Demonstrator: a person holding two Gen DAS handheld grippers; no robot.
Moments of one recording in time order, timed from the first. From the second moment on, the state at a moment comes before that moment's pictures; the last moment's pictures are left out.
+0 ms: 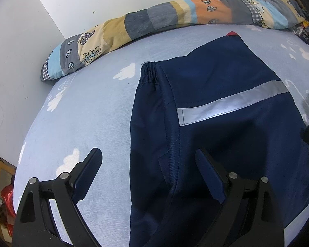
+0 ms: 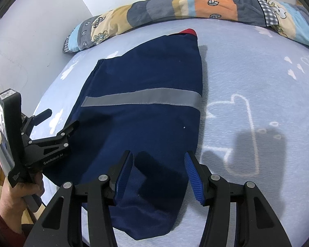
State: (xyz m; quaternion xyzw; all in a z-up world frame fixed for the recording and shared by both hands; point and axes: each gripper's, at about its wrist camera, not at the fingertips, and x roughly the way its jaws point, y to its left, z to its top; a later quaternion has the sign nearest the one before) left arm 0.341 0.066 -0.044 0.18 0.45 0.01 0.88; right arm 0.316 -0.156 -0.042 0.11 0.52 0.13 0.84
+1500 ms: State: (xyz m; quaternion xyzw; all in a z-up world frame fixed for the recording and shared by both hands) left arm 0.338 0.101 -0.039 -0.24 0.53 -0.23 0.78; right arm 0.360 -0.157 -0.016 0.17 0.45 0.24 0.84
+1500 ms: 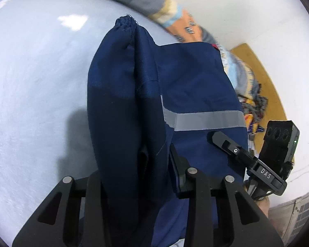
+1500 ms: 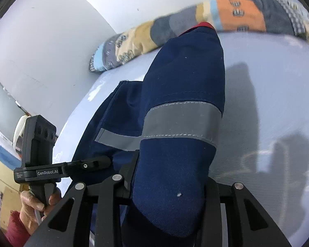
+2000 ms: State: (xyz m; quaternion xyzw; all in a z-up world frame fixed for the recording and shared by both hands) left arm 0.307 0.004 0.009 -0.22 0.51 -0.32 0.77; right arm 0.273 -0.288 0.050 0.19 0.41 0.19 0.87
